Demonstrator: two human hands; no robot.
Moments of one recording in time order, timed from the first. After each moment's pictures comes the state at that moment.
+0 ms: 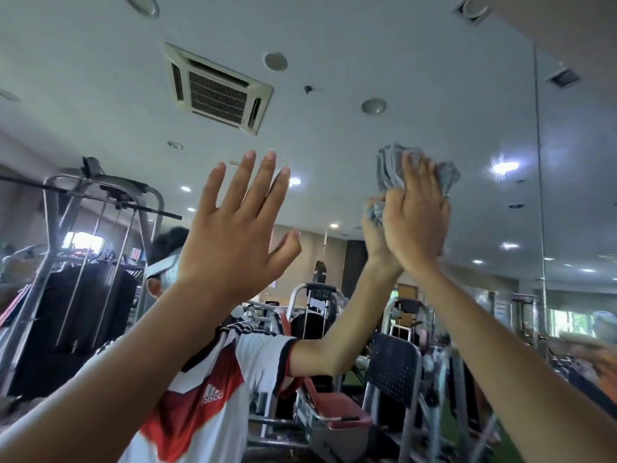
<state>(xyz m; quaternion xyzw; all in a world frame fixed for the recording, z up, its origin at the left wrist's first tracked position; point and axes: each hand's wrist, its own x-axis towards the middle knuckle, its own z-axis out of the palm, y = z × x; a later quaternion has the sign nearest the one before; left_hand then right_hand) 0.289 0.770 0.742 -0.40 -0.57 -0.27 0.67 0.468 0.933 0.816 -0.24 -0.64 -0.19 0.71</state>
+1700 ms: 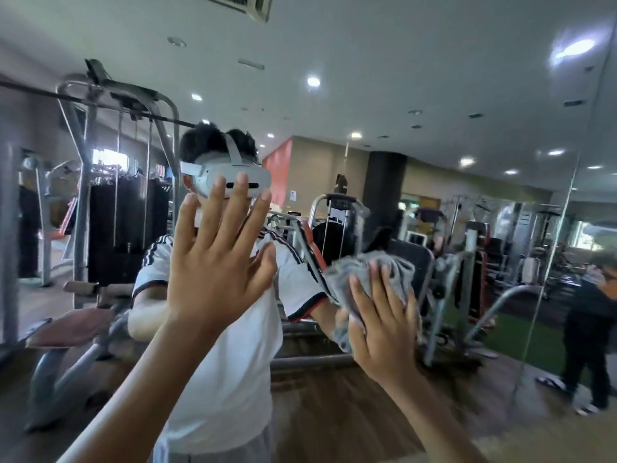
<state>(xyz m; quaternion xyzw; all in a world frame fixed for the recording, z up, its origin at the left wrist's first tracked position) 0.279 0.748 0.569 -0.40 -0.58 -0.28 0.65 0.477 0.926 0.493 -0.16 -0.74 -0.31 0.58</state>
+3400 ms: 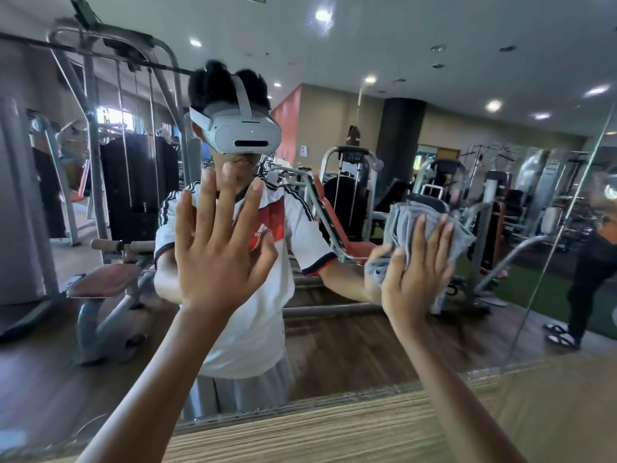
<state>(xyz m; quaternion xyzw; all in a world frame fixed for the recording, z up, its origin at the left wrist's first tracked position) 0.284 0.747 0.502 -0.39 -0.60 -0.31 0.62 0.486 0.935 0.474 -0.30 -0.64 -0.12 0.69</state>
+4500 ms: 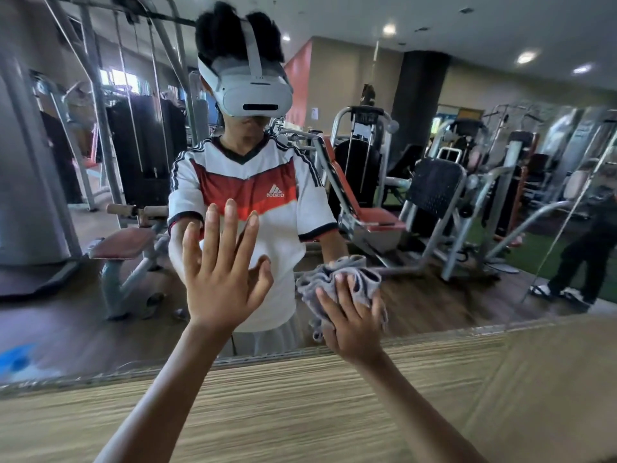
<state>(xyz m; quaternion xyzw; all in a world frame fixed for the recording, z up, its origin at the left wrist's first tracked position) 0.284 0.739 0.399 -0.41 -0.63 -0.28 0.60 0.464 0.895 0.316 -0.14 -0.80 -0.24 0.53</state>
